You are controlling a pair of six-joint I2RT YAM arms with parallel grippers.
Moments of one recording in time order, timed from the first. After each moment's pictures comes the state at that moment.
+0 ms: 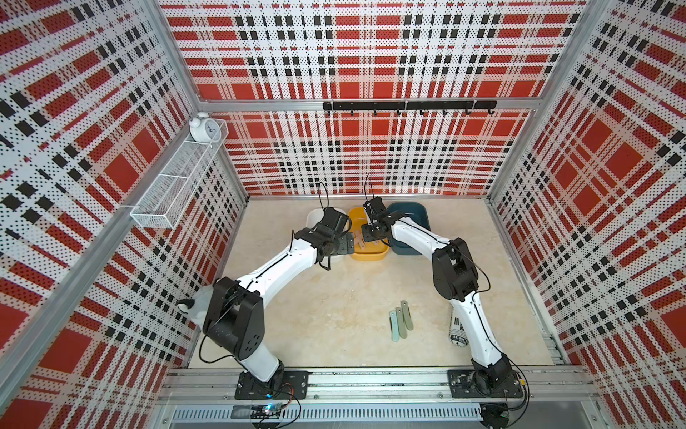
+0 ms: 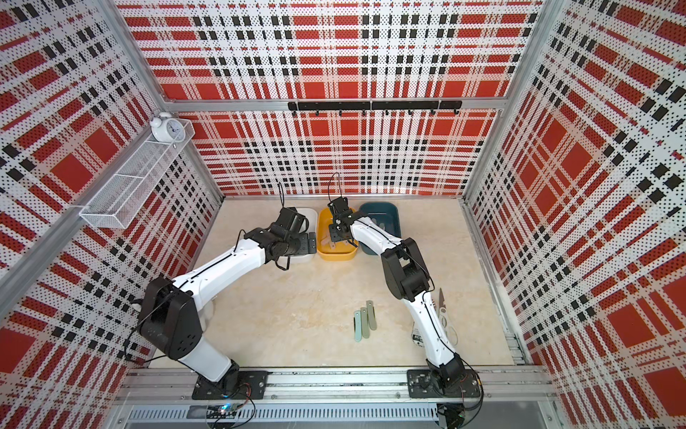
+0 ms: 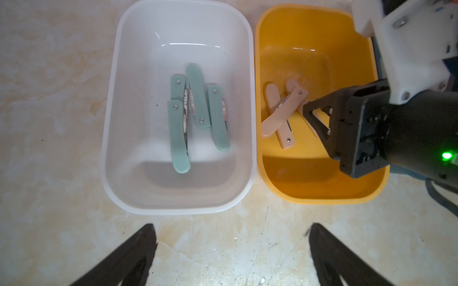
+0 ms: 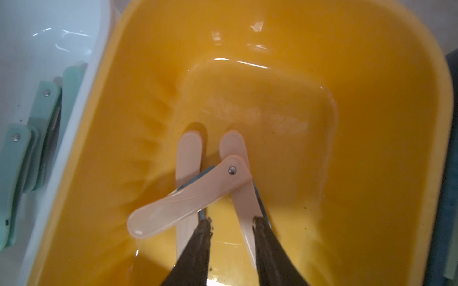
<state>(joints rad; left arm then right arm) -0.51 1.63 1.29 -0.61 -0.23 -0.49 0.58 2.39 2.05 -0.62 0.08 0.27</state>
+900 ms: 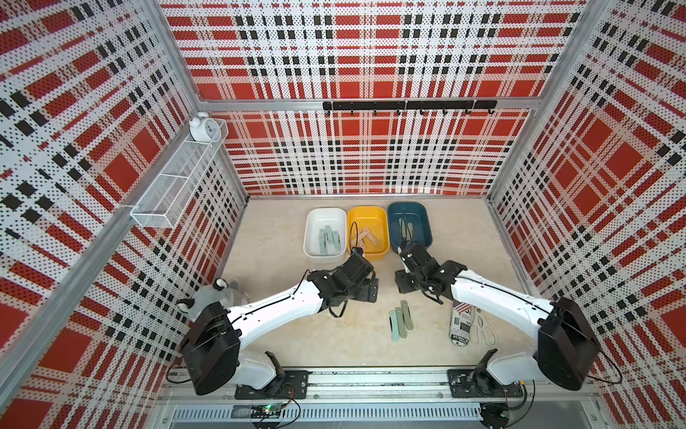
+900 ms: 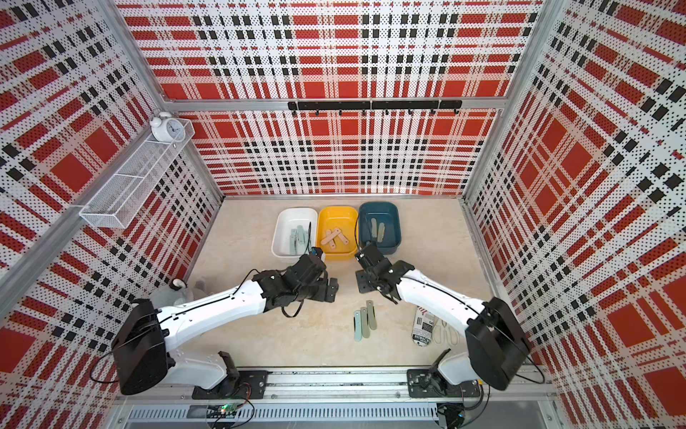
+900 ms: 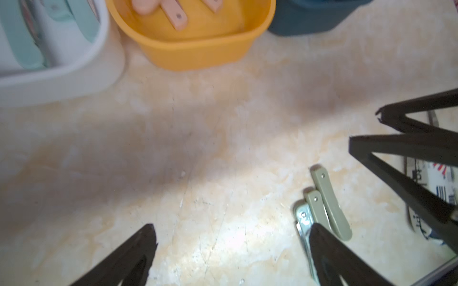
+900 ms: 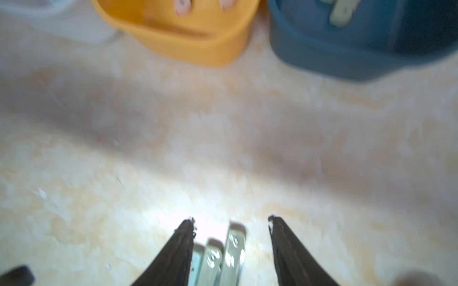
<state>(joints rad) -0.90 1.40 0.93 -0.50 -0.17 -0.63 0.74 1.37 0.90 -0.59 0.17 0.45</state>
